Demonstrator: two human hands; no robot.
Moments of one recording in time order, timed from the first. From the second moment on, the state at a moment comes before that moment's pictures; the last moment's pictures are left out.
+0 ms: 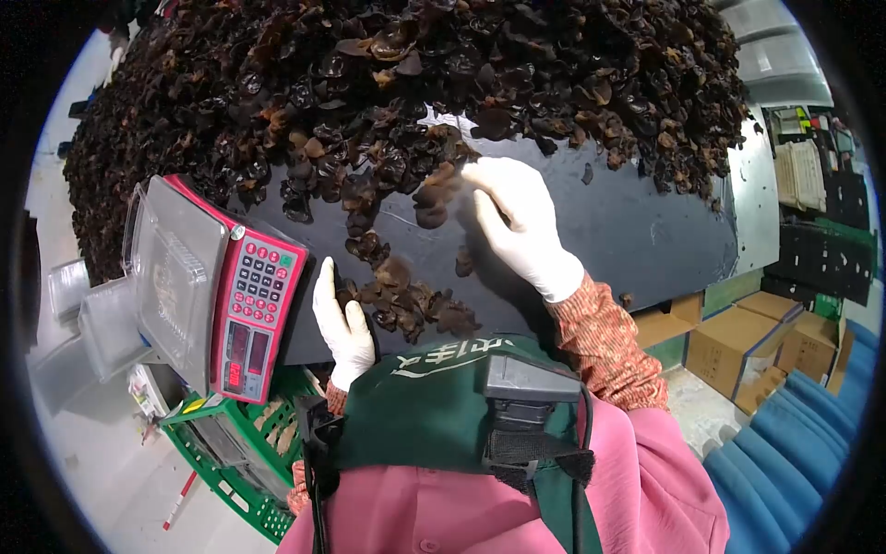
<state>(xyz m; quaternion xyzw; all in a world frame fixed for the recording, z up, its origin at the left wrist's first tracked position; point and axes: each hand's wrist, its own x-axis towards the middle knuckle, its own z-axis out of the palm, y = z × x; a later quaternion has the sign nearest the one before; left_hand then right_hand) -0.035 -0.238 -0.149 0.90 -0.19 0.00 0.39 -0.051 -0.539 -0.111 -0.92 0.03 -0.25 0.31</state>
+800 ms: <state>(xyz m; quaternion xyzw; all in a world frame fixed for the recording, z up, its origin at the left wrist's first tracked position) -0.029 -0.235 -0.153 0.86 -0.22 0.04 0.45 -0.026 -0.475 -0.093 -0.85 -0.25 -0.05 0.47</state>
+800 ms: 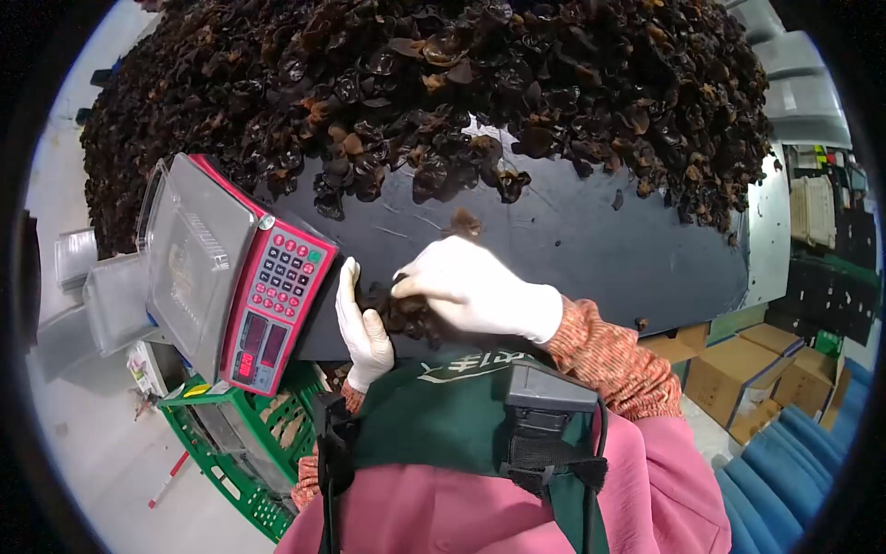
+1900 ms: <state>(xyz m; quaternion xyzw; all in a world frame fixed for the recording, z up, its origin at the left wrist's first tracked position) -0.030 -0.237 -0.159 0.88 -0.19 0.03 0.43 -0.097 -0.505 -0.091 -0.89 -0.16 -0.11 0.42</state>
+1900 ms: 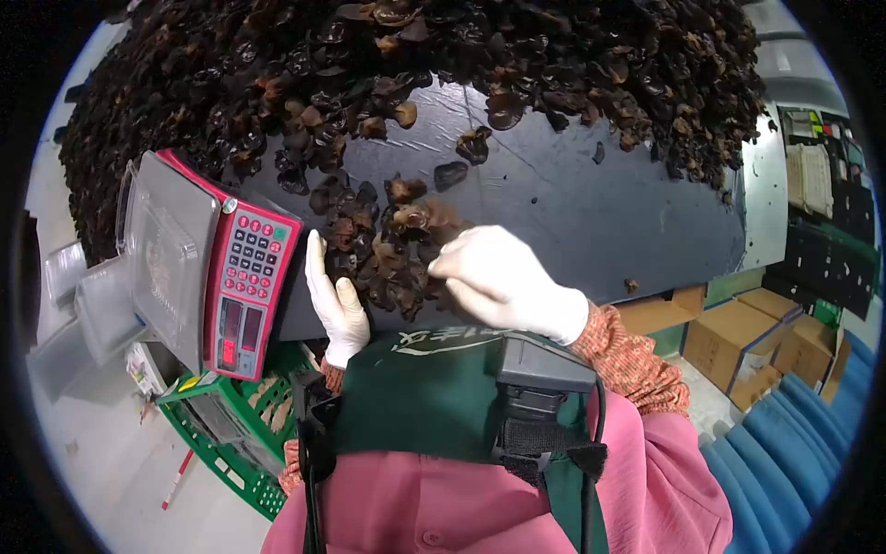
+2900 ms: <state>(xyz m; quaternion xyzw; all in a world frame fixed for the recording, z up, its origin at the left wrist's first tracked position) -0.030 -0.230 -0.165 0.84 -0.21 0.02 0.50 -0.168 -0.618 -0.016 -0.93 0.11 0.21 0.28</state>
